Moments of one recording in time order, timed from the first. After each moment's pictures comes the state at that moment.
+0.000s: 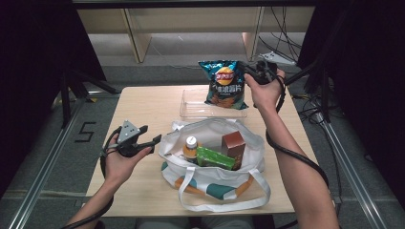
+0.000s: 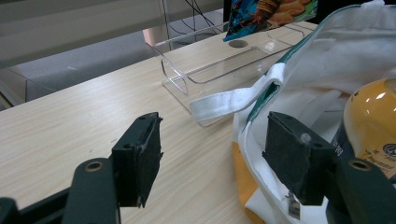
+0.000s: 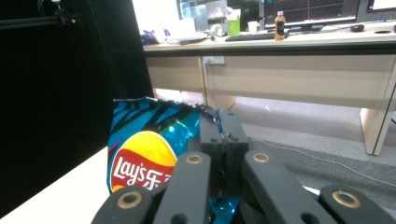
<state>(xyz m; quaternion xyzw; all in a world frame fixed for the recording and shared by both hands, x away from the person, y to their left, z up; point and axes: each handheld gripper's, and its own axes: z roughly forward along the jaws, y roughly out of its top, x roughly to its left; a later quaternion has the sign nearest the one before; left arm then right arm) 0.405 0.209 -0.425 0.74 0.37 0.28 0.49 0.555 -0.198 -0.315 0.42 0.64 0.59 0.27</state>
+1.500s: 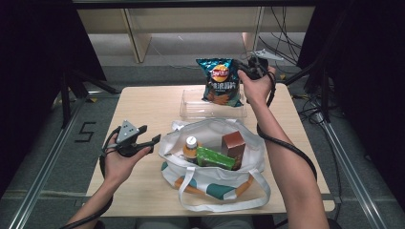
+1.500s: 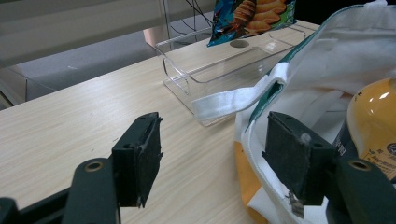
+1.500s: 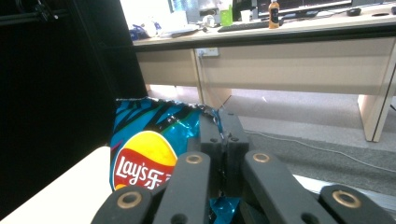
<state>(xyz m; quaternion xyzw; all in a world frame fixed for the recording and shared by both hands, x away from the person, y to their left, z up) 0.404 0.211 -0.425 0.74 0.37 0.28 0.49 0.589 -0.182 -0.327 0.45 0.63 0.58 0.26</state>
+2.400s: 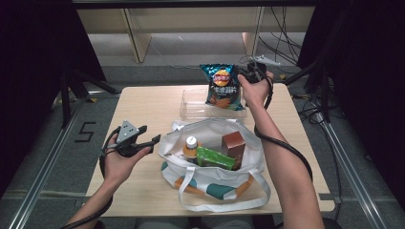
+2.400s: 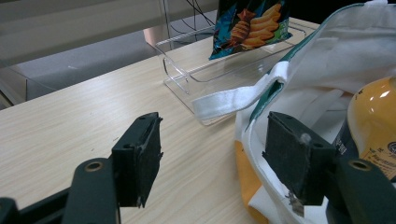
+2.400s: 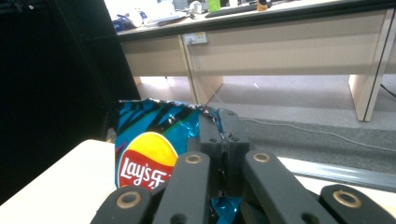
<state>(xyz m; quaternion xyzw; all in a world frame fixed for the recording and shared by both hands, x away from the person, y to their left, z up) 0.405 0.212 -0.426 0.74 0.37 0.28 0.49 0.605 -0.188 -0.356 0.48 0.63 0.56 0.25</state>
